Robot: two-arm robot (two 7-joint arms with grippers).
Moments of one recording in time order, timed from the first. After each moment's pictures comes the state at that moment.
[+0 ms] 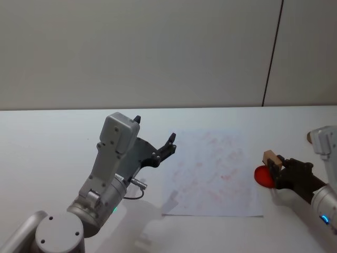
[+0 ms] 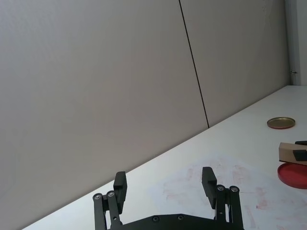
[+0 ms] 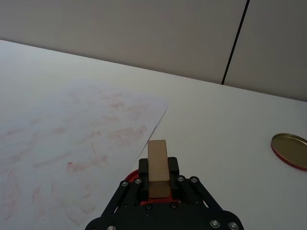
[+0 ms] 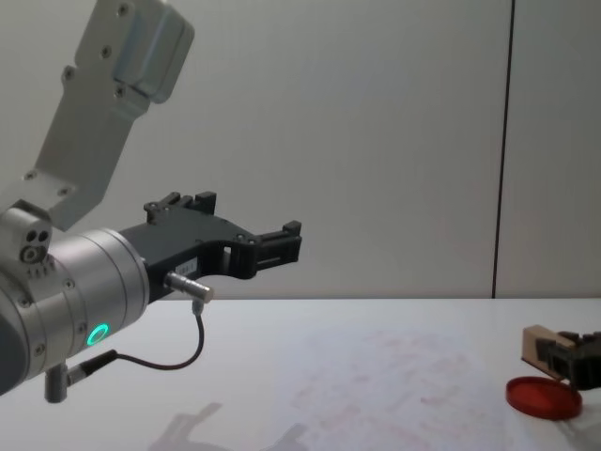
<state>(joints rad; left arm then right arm) -0.24 0.38 0.45 -1.63 -0.20 0.01 -0.01 0.22 0.30 -0.22 -1.37 0.21 0.16 0.25</state>
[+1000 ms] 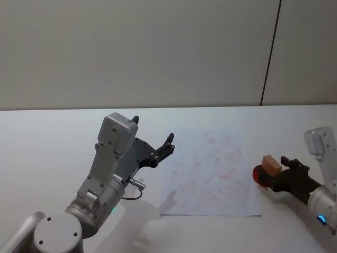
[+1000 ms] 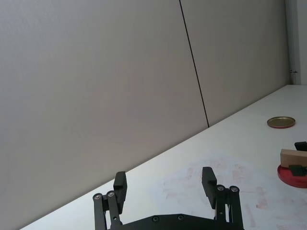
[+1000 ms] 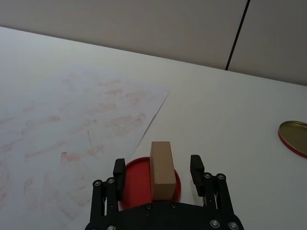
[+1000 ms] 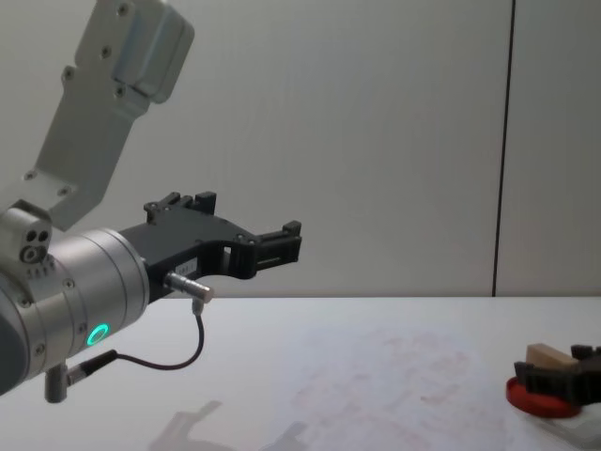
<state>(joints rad) -0.24 0.38 0.45 -1.63 -0.20 0.01 -0.01 0.25 0.29 -0.22 -1.33 0.20 0.20 0.26</state>
